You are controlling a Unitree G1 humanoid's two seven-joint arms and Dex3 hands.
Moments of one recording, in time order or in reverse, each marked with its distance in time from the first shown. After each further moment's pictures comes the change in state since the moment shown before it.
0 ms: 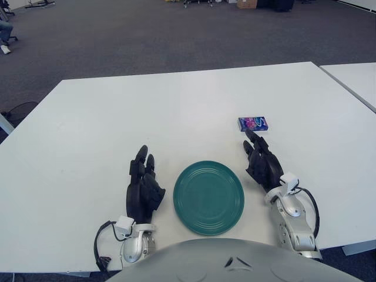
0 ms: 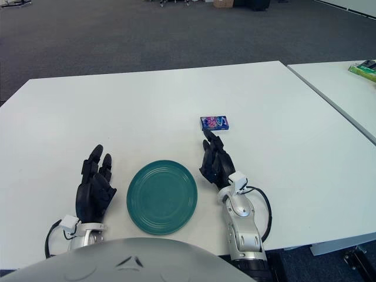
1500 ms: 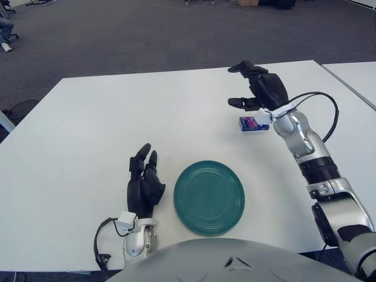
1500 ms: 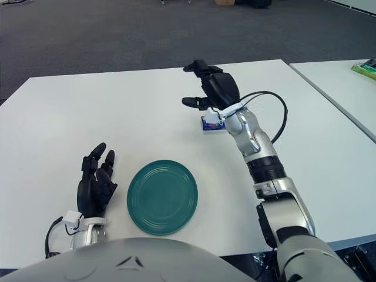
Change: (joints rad) left arm -0.057 -0.010 -0.001 0.044 0.002 -0.017 0.047; right arm -0.830 -0.365 0.187 0.405 -0.853 -0.385 -0.325
